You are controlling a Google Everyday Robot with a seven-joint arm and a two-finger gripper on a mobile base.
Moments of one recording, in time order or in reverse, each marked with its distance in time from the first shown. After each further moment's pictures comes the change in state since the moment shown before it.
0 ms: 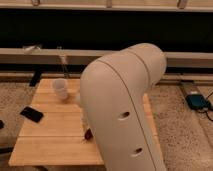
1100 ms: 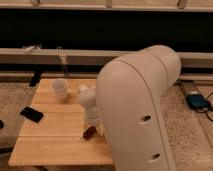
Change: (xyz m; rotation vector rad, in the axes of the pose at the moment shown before) arm 0.005 -0.010 -0.011 0.002 0.003 -0.001
